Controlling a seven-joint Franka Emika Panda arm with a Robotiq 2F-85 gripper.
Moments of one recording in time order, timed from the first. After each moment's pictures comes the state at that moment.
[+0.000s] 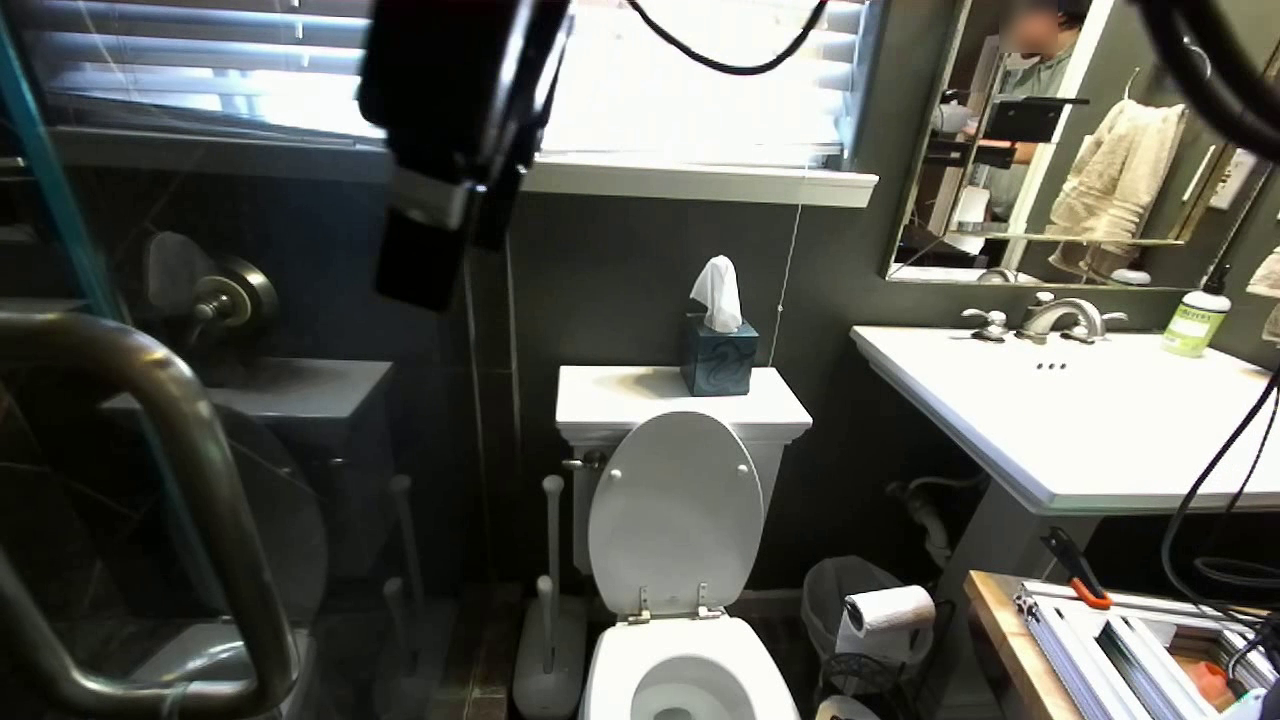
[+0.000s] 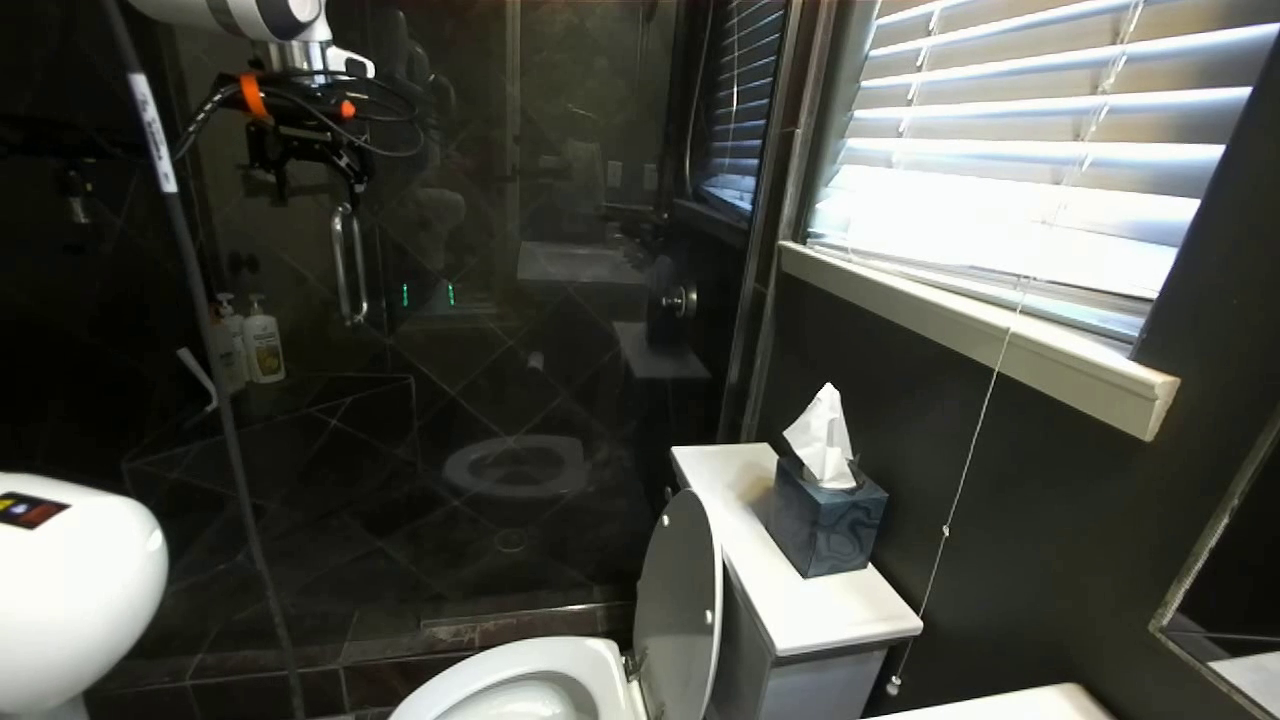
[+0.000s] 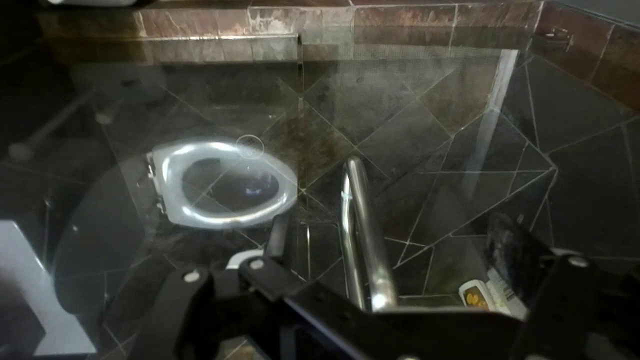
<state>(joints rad) 0.07 -0.04 0.08 -1.74 0.05 2.02 -0.05</state>
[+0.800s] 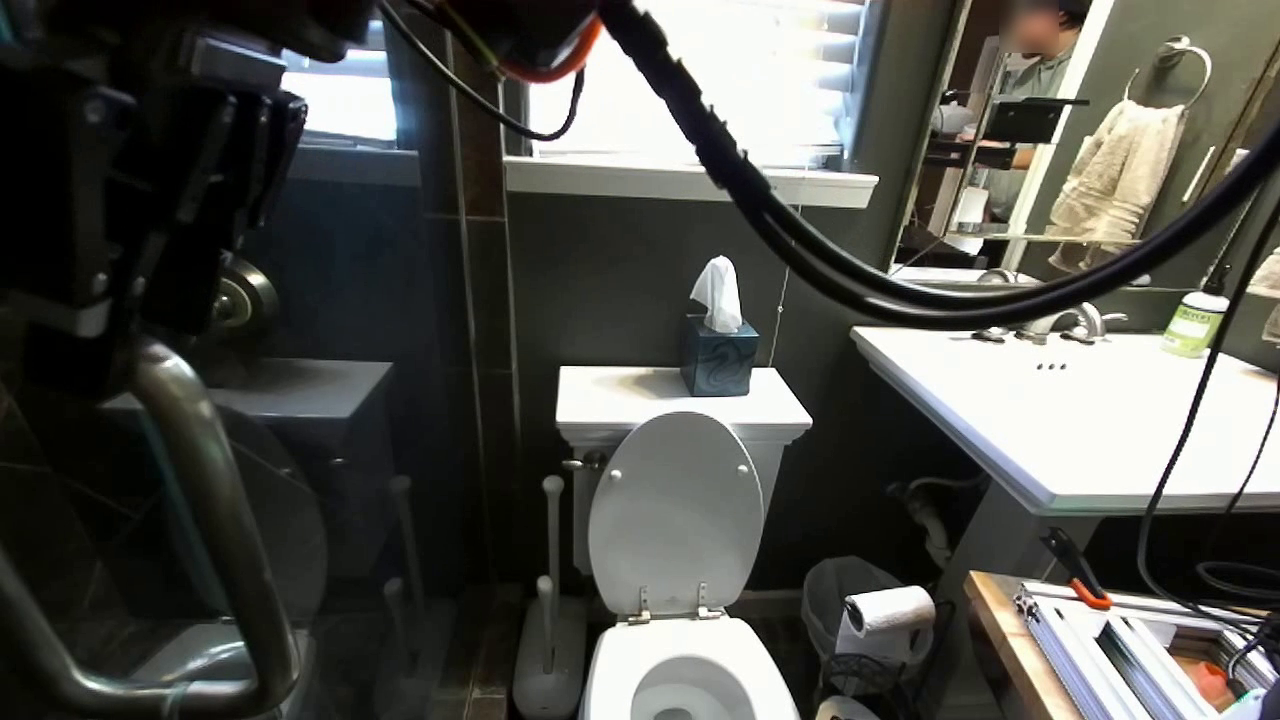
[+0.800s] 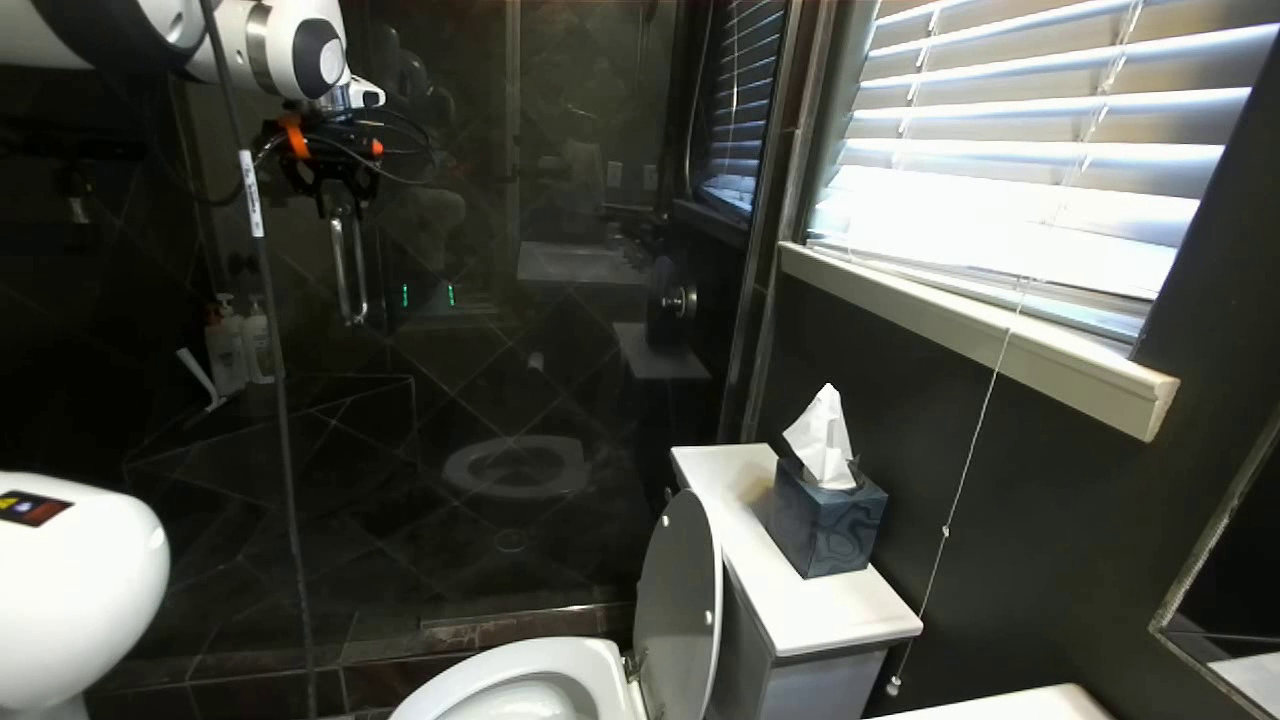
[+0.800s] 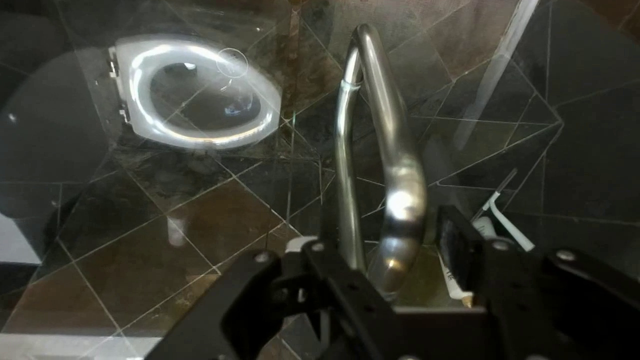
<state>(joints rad) 0.08 0.22 0.10 -1.53 0.04 2.21 -0.16</state>
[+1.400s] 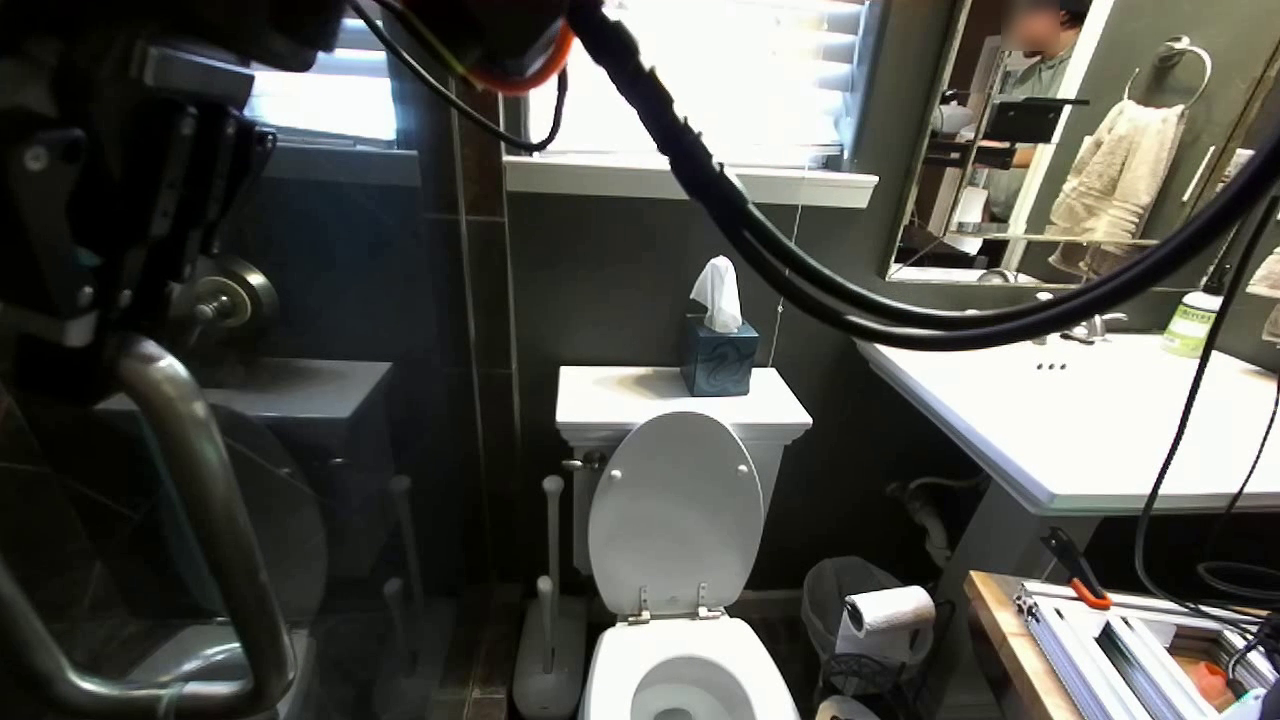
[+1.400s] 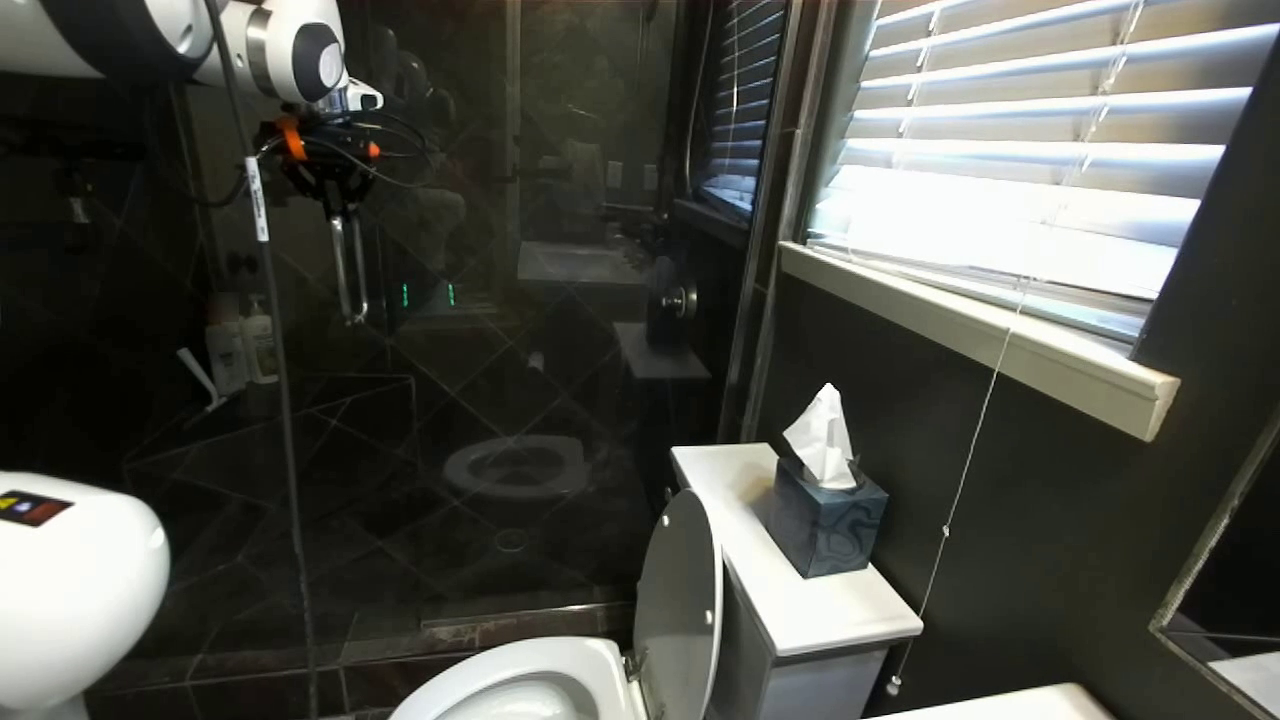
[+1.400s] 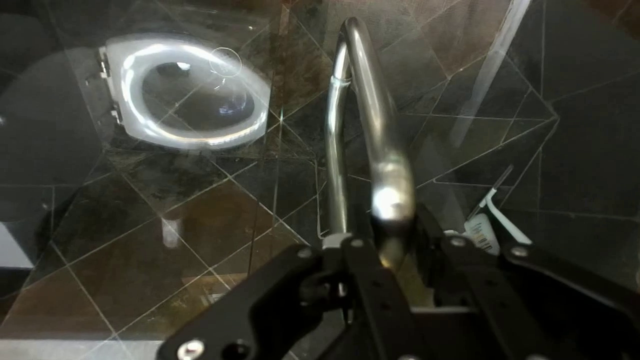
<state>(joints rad) 0.08 0.24 0.11 -1.51 0.05 2.20 -0.14</state>
